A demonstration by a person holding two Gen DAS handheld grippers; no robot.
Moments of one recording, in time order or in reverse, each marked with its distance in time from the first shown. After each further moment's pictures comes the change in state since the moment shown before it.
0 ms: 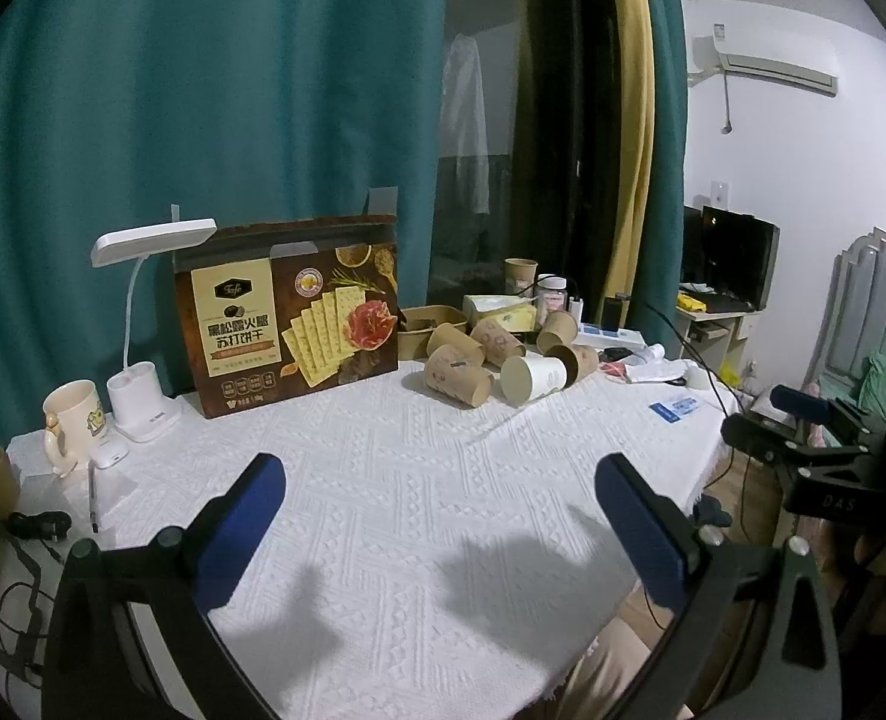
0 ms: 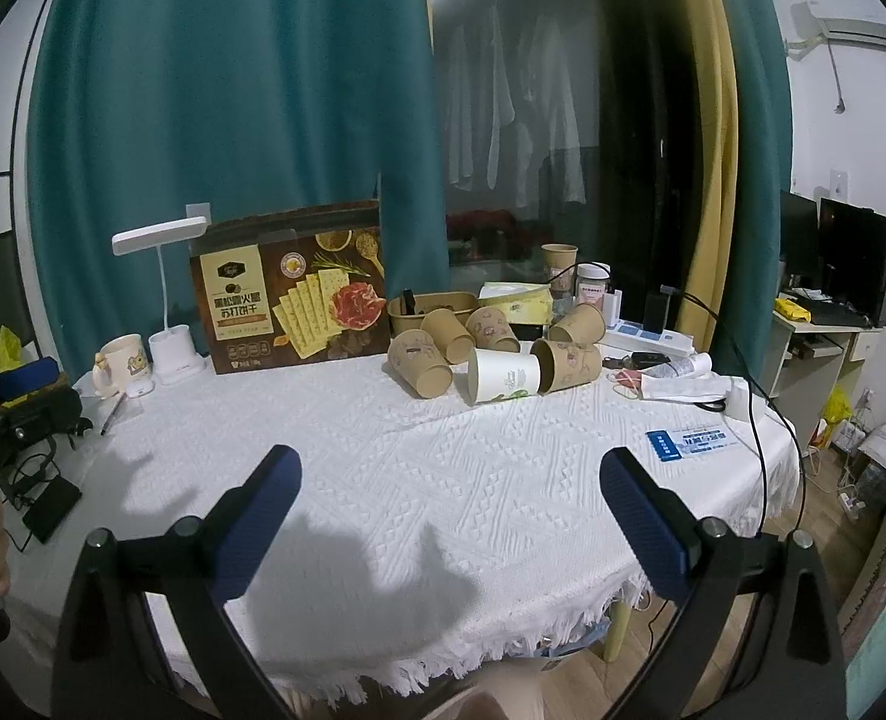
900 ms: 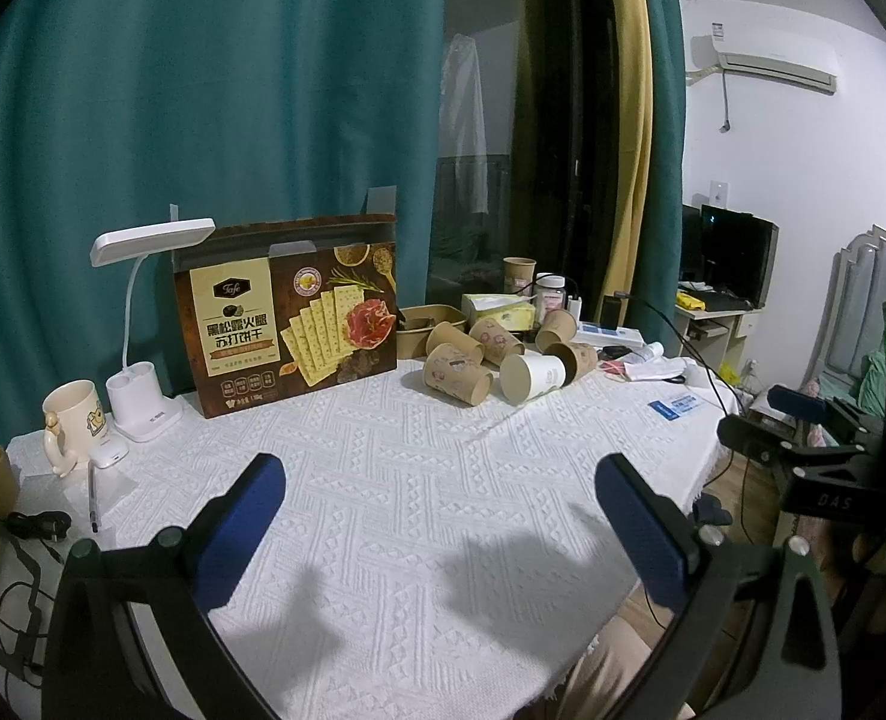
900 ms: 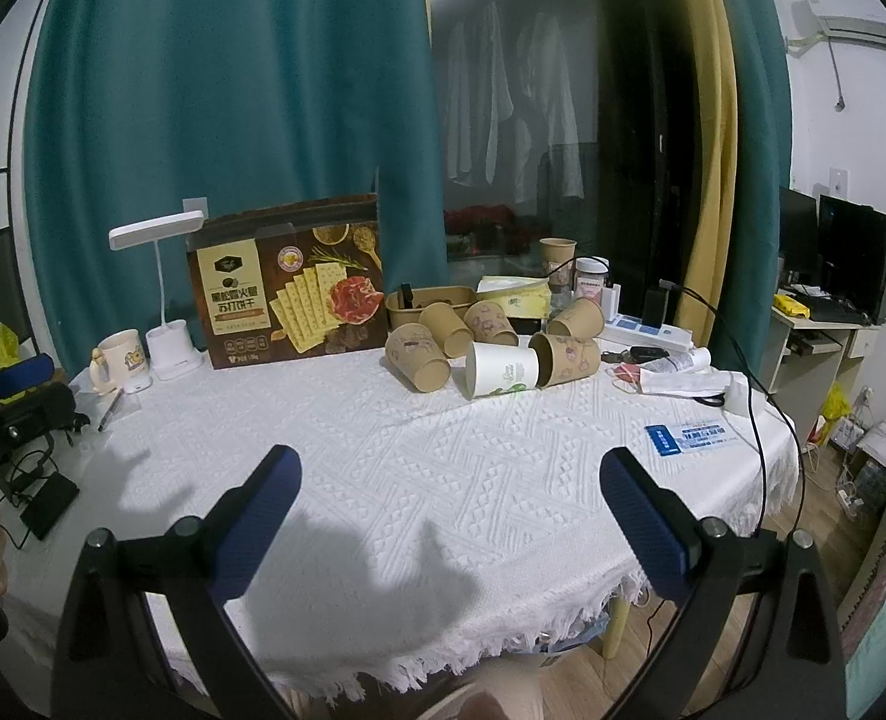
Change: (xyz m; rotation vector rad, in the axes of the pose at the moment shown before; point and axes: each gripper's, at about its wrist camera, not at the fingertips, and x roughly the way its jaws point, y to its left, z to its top) left arm -0.001 -0.001 -0.003 -0.001 -0.004 0.003; right arm 0.002 0.000 -0.001 -0.002 0.008 -0.004
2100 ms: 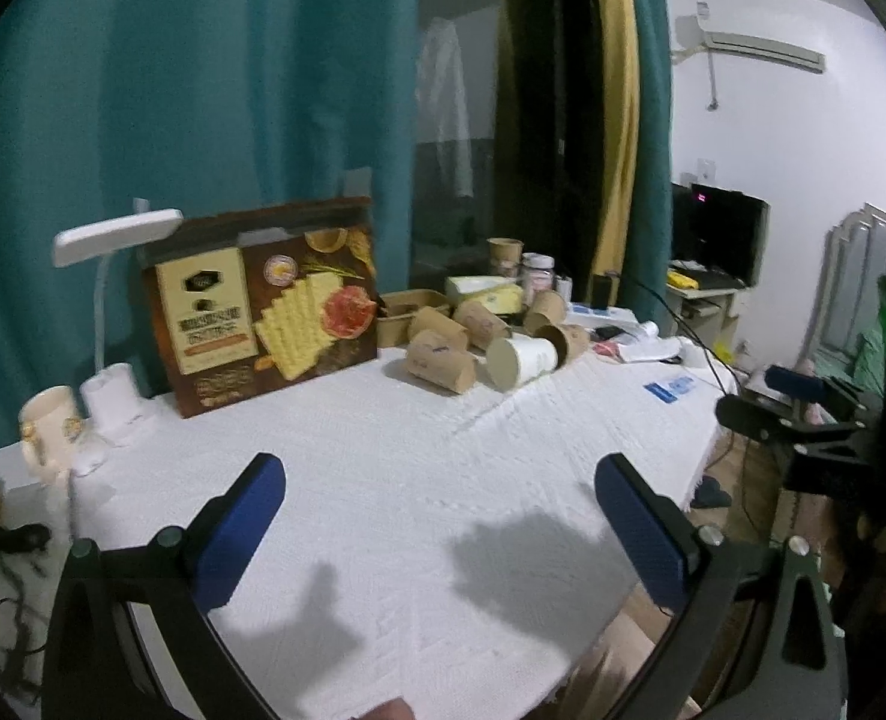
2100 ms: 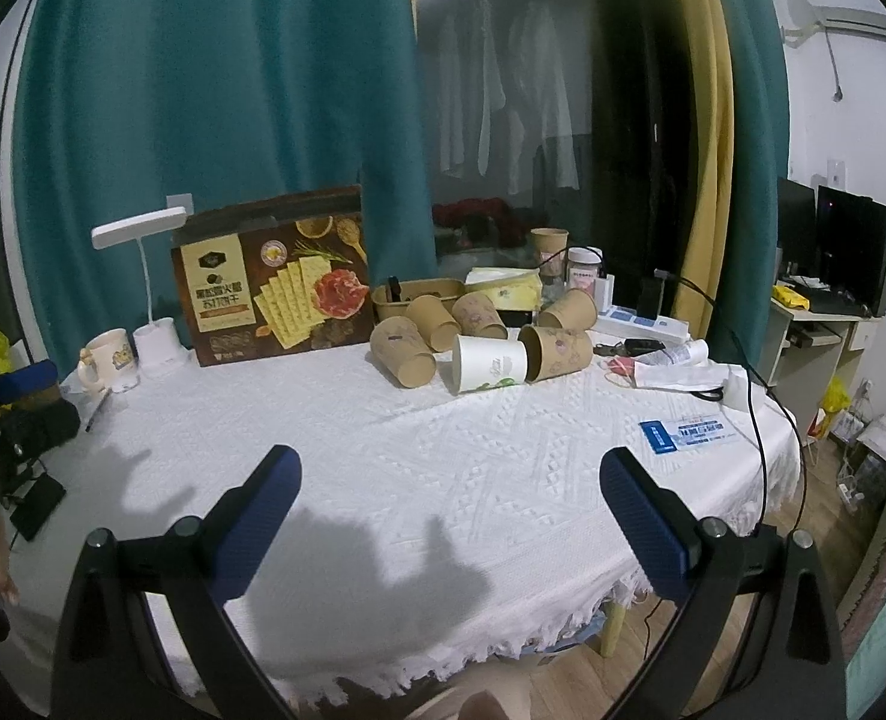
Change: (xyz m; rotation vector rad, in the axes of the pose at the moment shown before) left arm 0.034 -0.007 -0.002 0.040 0.046 -0.051; right arm 0.022 -0.021 -0.001 0.009 0.029 -0.008
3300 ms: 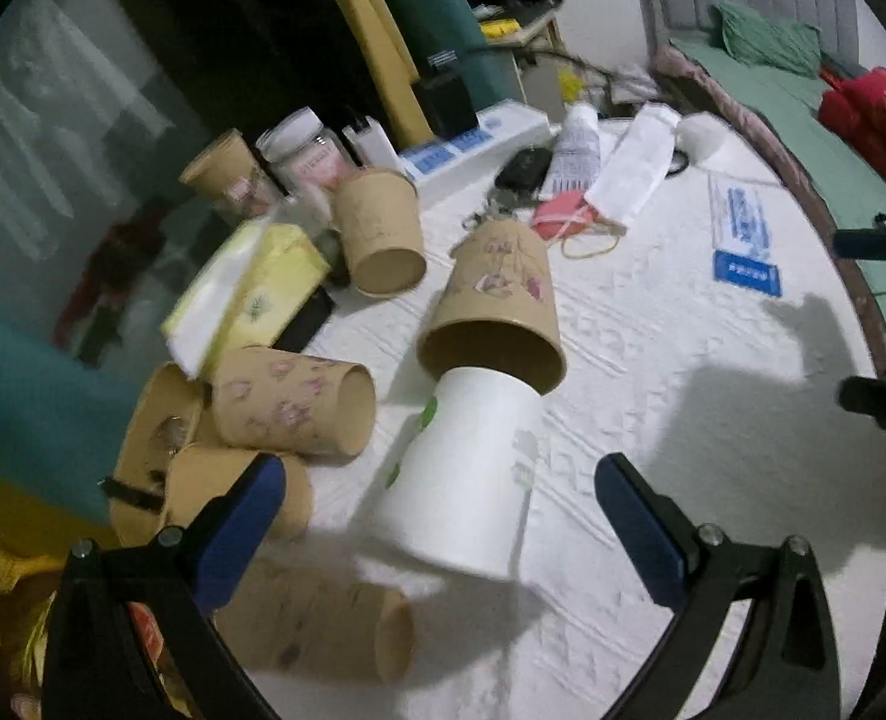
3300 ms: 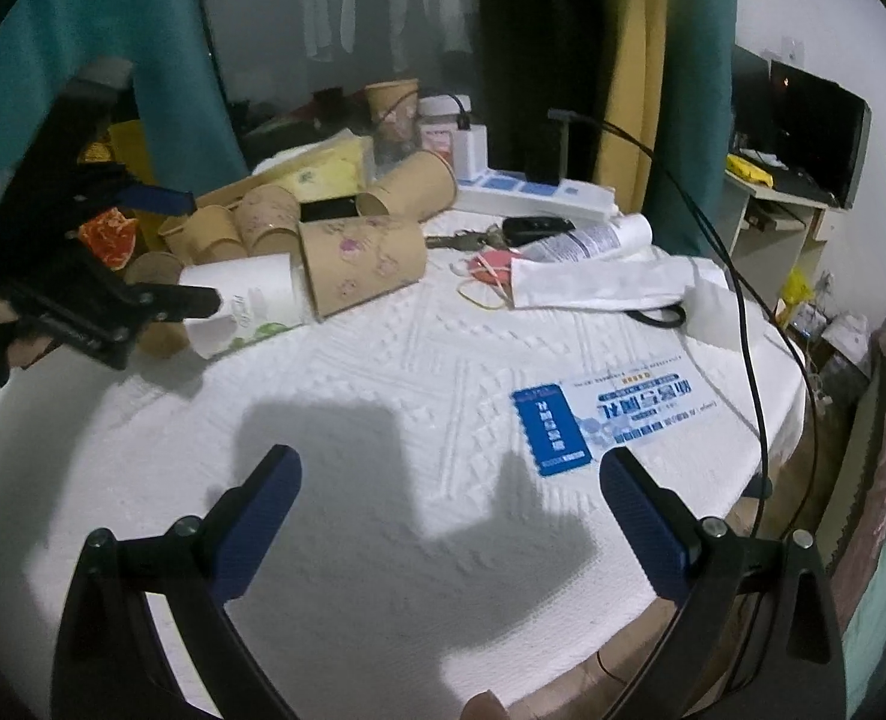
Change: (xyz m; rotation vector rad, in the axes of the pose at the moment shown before) left arm 0.414 -0.131 0.103 0.757 0.434 -0.279; right arm 0.210 -0.164 -0.001 0.145 0.302 -0.170
